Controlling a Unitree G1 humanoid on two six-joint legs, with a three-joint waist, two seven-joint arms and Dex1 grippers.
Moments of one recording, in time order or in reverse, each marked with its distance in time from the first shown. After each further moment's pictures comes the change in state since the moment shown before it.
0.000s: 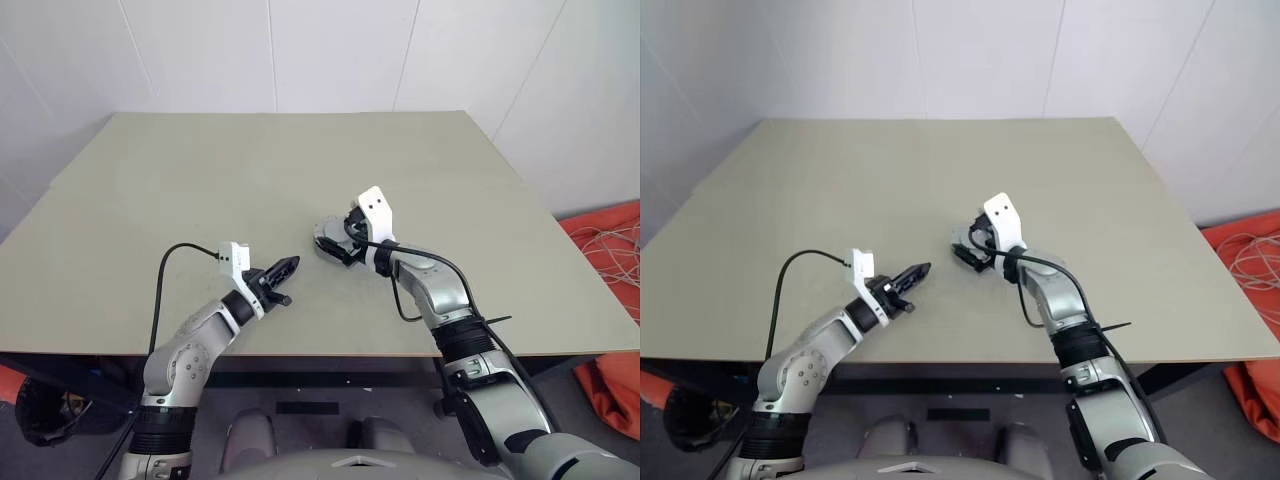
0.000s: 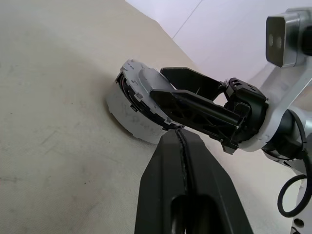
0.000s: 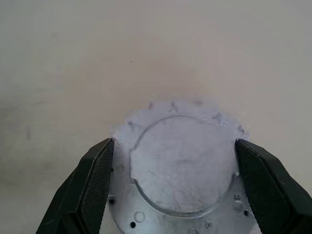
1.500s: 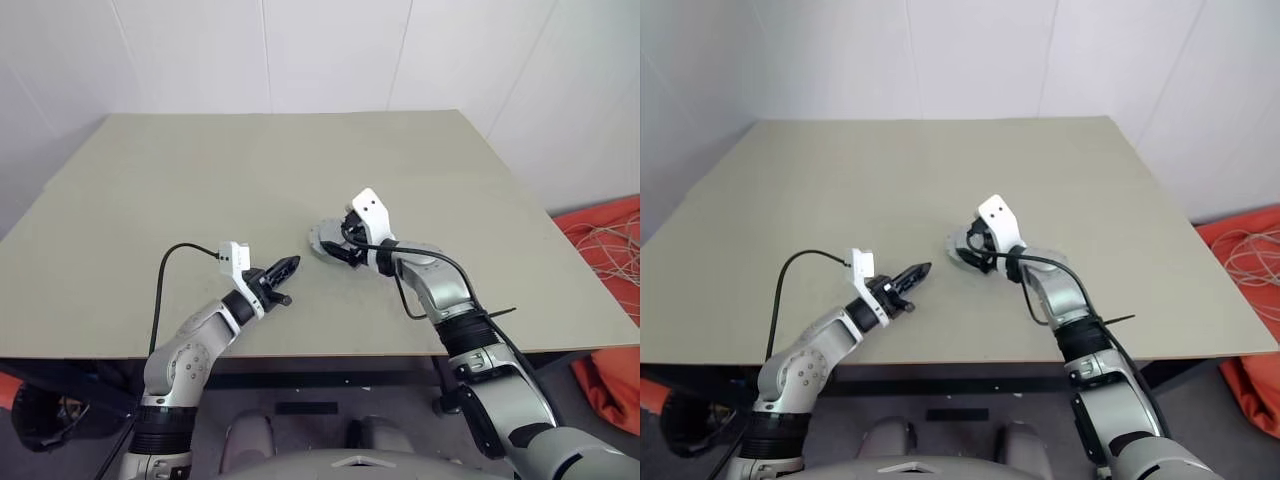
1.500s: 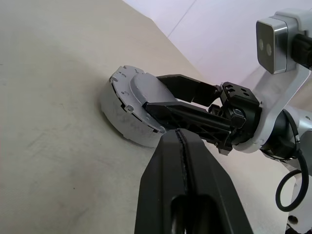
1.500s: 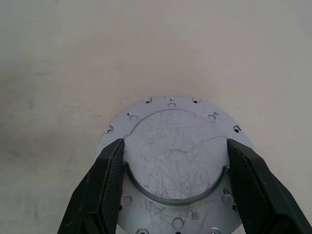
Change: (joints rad) left arm 0.000 -0.002 -0.001 0.000 -0.010 0.000 0.003; right arm -0.029 -0.034 0.052 -0.029 -0.067 0.060 0.093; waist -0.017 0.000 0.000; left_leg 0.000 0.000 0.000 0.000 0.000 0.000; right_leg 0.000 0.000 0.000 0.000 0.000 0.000
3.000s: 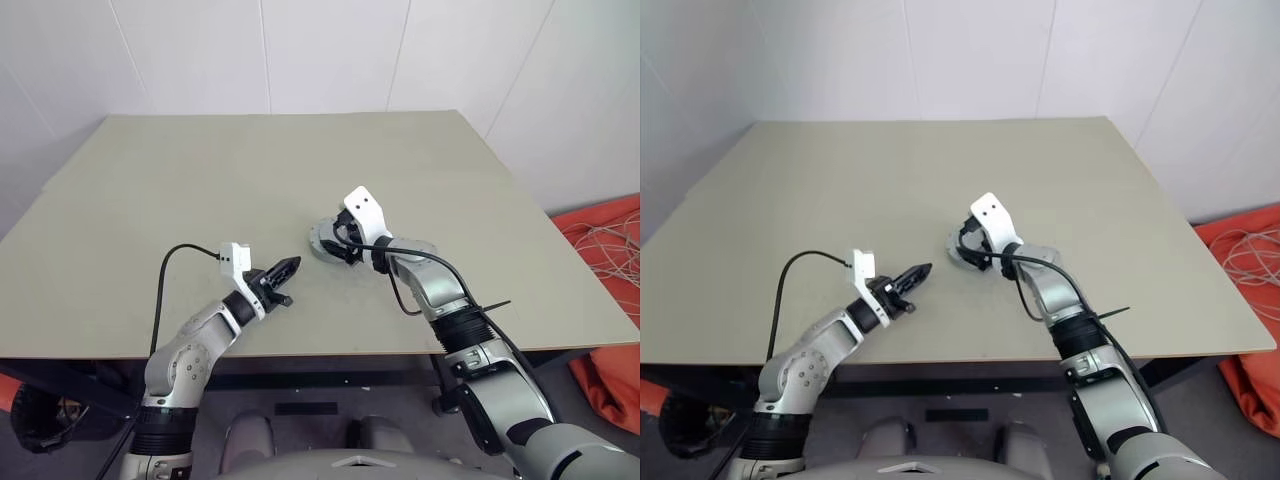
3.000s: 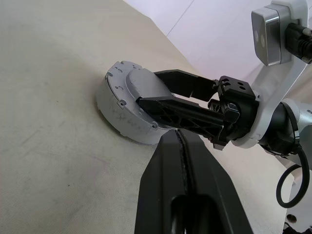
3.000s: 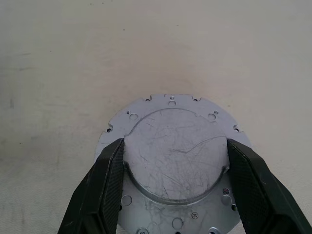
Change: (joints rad) left arm -0.009 0.005 -0.003 0.006 0.008 -0.005 0.002; right arm -0.021 0.006 0.025 -0.008 -0.026 0.054 -0.075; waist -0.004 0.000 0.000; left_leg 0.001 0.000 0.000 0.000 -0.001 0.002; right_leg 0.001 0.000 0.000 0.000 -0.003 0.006
